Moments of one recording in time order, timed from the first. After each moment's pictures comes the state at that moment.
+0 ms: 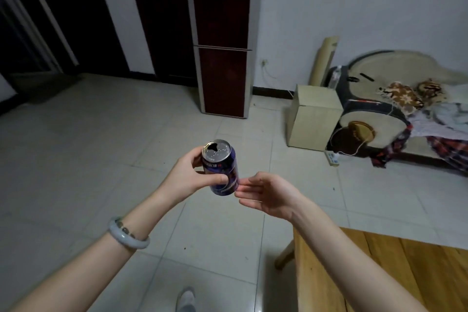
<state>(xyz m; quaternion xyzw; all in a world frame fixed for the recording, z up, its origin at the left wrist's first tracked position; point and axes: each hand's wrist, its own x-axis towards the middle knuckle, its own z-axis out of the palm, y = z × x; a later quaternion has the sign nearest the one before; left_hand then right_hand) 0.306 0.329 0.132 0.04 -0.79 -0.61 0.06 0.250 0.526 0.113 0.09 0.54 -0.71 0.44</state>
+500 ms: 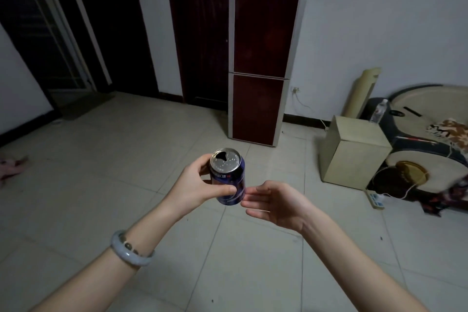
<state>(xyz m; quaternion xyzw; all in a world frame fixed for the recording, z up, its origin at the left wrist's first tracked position) 0.230 0.125 0.151 0.04 -0.79 -0.59 0.12 0.155 0.316 0.136 0.04 0.56 -0.70 0.44</state>
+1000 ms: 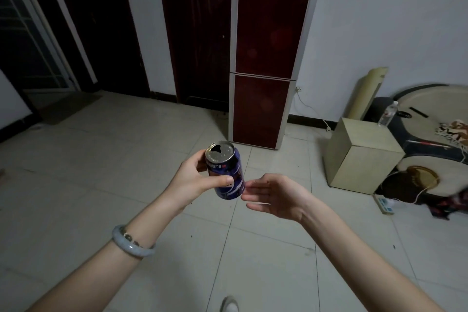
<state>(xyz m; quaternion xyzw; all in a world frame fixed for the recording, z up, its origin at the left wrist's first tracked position) 0.109 -0.023 0.146 0.04 -0.76 -0.64 0.10 0.041 0.176 0.140 0.05 0.57 -0.69 0.43</state>
